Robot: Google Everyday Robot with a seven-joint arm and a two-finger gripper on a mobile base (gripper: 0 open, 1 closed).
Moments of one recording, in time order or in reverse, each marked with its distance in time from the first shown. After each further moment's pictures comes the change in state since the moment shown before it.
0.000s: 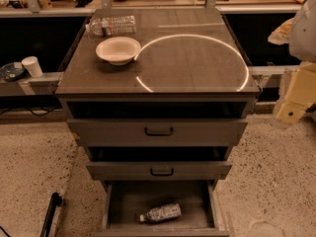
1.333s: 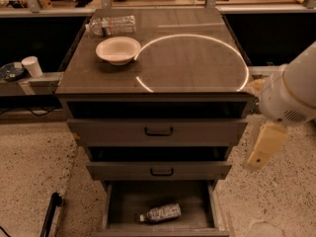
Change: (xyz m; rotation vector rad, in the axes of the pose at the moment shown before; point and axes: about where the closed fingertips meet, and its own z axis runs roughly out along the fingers) arm 0.009 0.043 0.104 -0.073 -0.087 0.013
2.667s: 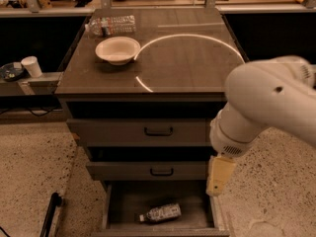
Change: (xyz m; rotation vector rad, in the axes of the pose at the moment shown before) arm -0.010 0.038 0.116 -0.100 0.149 -0.025
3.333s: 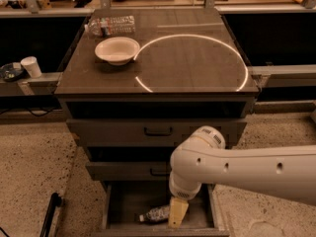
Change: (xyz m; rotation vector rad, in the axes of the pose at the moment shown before) arm -0.051 0.056 0.191 -0.059 0.019 0.006
